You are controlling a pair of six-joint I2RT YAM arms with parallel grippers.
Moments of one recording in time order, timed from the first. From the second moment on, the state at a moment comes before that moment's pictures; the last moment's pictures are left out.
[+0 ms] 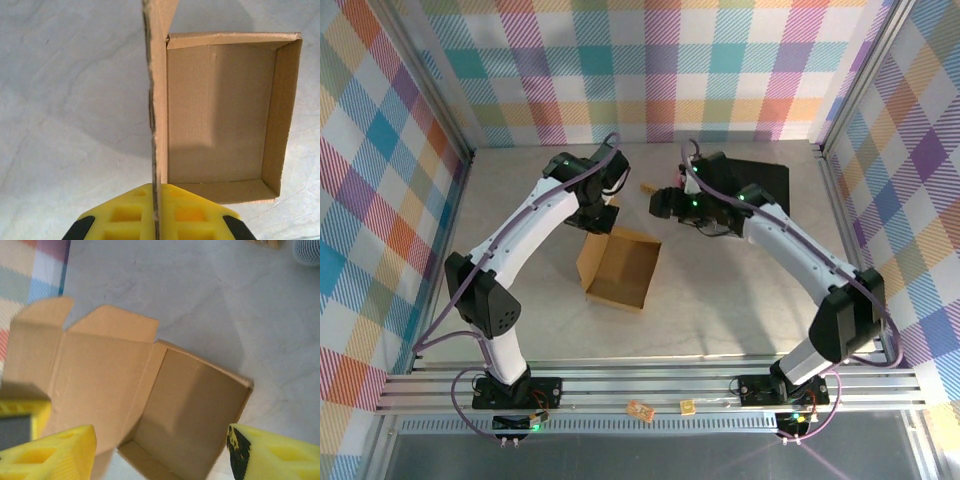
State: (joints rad) left arm -0.60 1.79 1.89 -1.43 -0.18 -0.23; right arm 0.54 1.52 1.34 -0.56 -0.32 0.56
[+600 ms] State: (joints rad) left arm -0.61 1.70 1.73 -1.26 -0.08 0.31; right arm 0.47 1.58 1.02 -0.07 -0.60 -0.21
